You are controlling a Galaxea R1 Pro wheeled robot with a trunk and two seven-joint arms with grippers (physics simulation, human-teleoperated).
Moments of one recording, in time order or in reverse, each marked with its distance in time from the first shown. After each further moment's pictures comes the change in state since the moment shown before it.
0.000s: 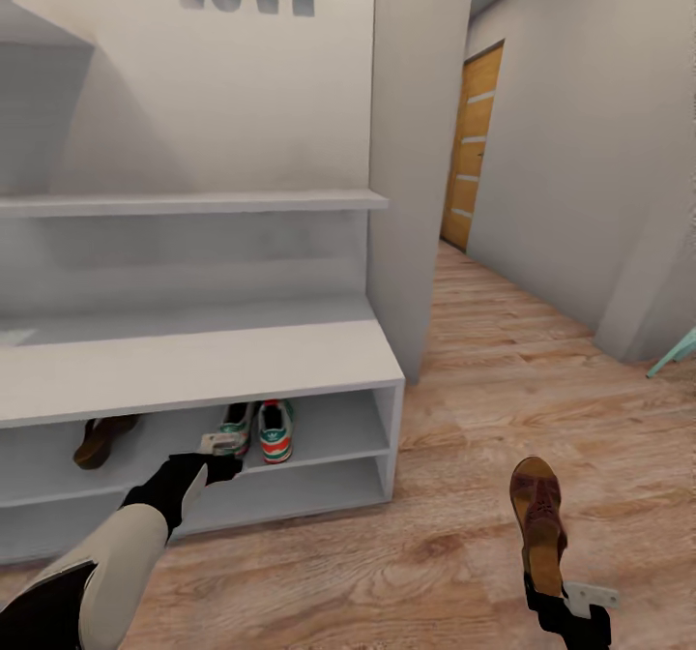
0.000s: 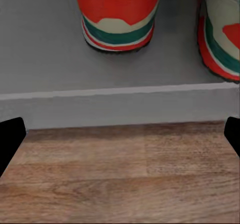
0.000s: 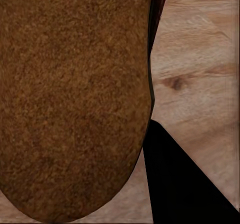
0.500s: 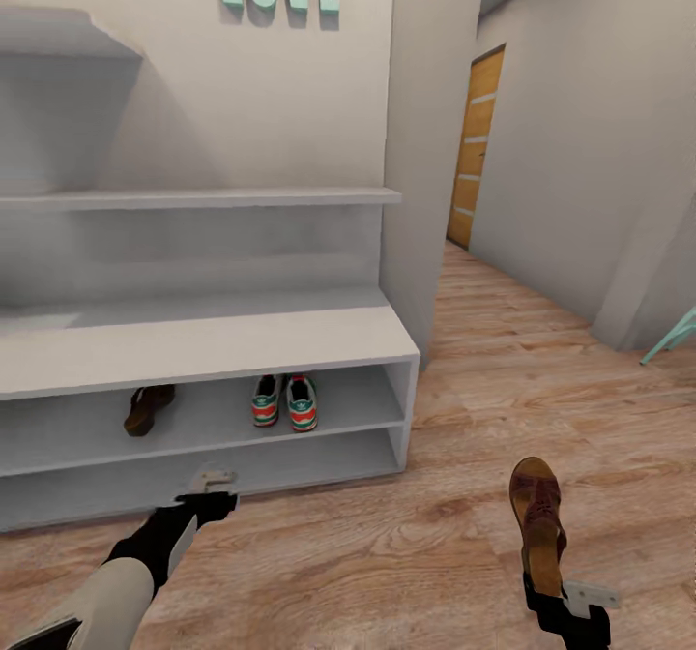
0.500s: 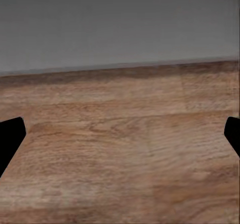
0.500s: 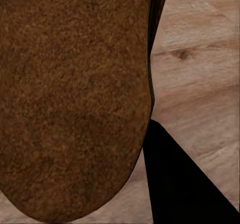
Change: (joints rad) left arm 0.143 0.012 0.005 0.002 0.003 -0.182 -0.027; right arm 0.000 0.001 0.000 0.000 0.000 0.000 0.000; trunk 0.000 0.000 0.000
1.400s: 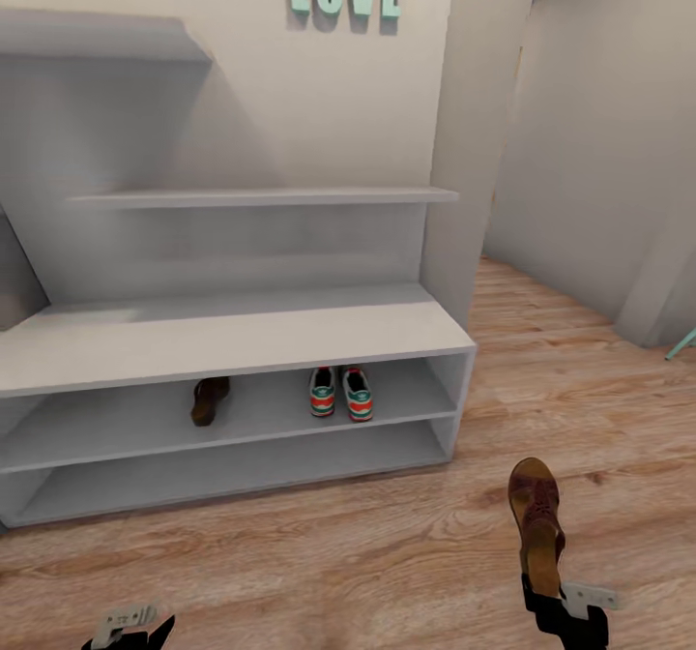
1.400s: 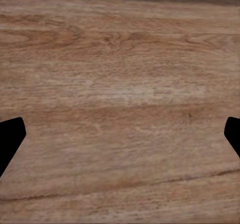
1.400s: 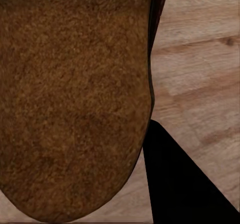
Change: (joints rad) left arm 0.409 0.189 0.064 0.004 0.217 -0.397 -0.410; right arm 0.000 0.005 0.000 0.004 0.001 -0.003 -0.002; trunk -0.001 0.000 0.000
